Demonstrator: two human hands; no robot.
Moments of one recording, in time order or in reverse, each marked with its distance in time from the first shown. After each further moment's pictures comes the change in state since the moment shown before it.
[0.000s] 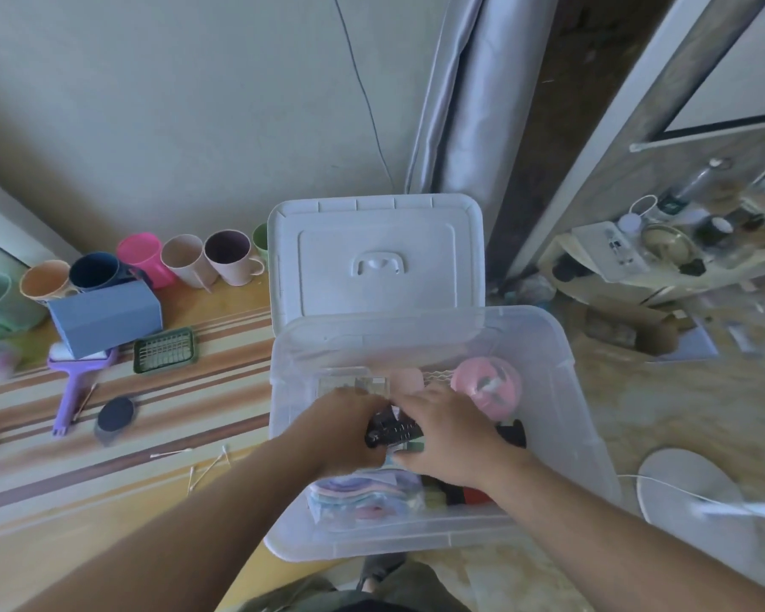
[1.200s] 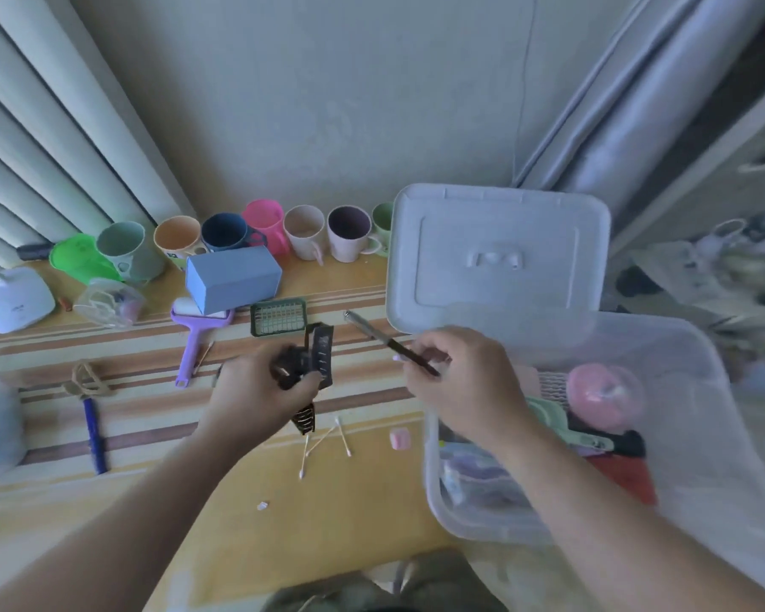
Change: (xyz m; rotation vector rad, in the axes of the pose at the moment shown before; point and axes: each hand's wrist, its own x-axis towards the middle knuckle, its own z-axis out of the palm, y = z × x) left_hand -0.167 -0.227 -0.053 -0.433 0.620 -0.420; right_hand 0.102 -0.205 0.006 0.307 0.429 0.026
